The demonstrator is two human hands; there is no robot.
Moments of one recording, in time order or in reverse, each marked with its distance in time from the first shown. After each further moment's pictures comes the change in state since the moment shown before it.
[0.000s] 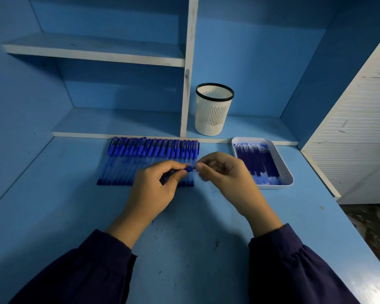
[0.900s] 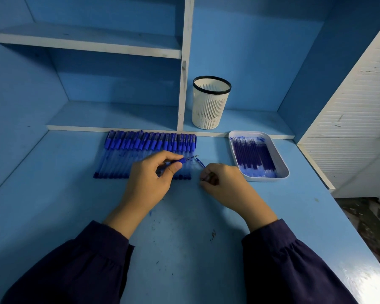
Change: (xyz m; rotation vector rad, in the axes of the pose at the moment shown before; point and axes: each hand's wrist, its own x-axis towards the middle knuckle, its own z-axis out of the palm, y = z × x) left_hand 0.000 0.003 0.000 0.009 0.000 -0.089; right_hand -0.005 0.022 -0.004 -0.694 -0.130 0.031
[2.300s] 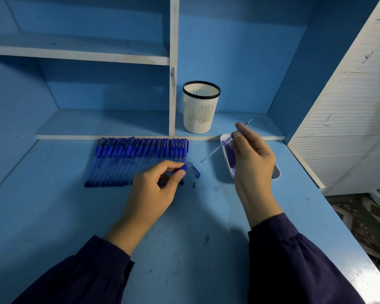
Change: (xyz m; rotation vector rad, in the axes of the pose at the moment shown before) left_hand -0.010 0.015 0.014 -0.048 0.000 0.016; right_hand 0.013 -0.002 -0.035 1.262 0.790 0.236
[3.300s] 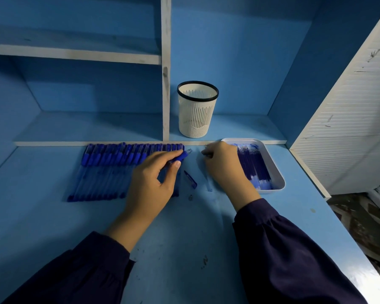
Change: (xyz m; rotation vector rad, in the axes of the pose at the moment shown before) left_hand 0.041 -0.028 0.023 0.124 0.090 0.226; right_hand 0.053 0.042 0.026 -1.346 -0.419 -0.163
